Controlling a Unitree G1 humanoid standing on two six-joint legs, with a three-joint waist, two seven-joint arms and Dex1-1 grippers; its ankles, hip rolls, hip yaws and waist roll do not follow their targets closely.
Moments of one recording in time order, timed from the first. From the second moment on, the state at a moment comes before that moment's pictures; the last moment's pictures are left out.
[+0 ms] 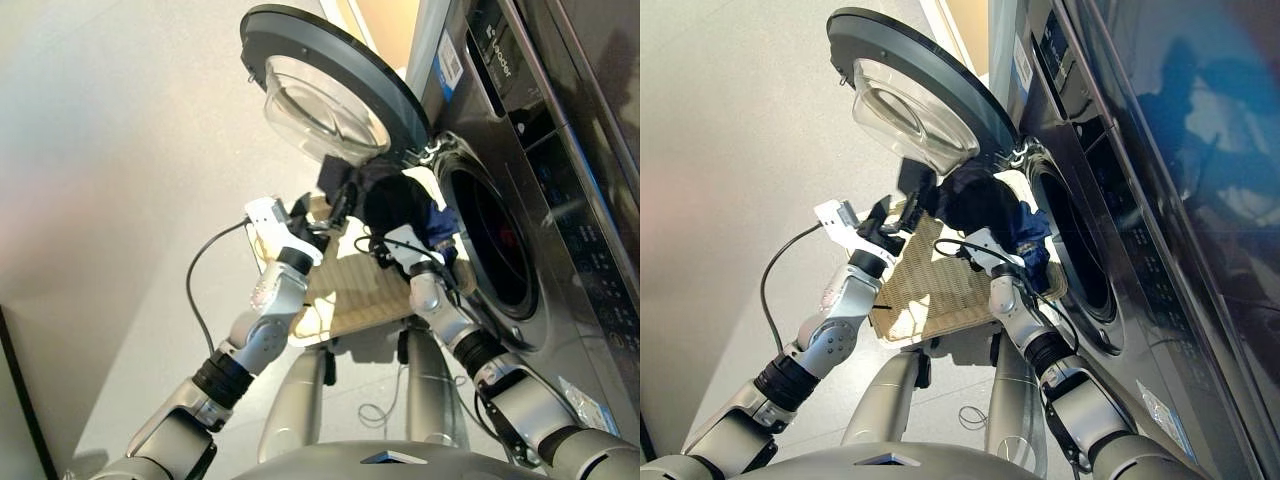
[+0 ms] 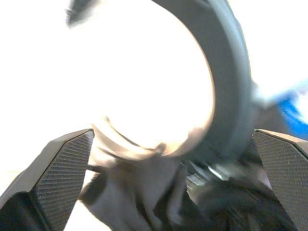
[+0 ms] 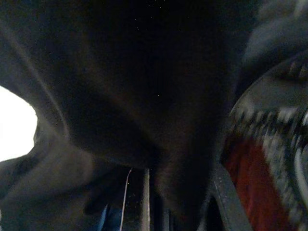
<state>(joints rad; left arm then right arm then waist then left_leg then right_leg) -0.26 0.25 -0.39 0.07 -0.97 -0.35 0.17 -0.44 -0.21 0.41 0.79 -0.12 -0.18 -0.53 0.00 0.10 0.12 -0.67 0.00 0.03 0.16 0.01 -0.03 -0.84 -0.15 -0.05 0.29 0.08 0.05</state>
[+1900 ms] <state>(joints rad) -0.32 0.22 -0.27 0.67 -0.63 -0.32 0.29 -0.85 -0.48 -0.20 1.00 0.60 -0.41 -0.88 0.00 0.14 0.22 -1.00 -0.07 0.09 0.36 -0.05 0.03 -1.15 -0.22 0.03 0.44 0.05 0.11</state>
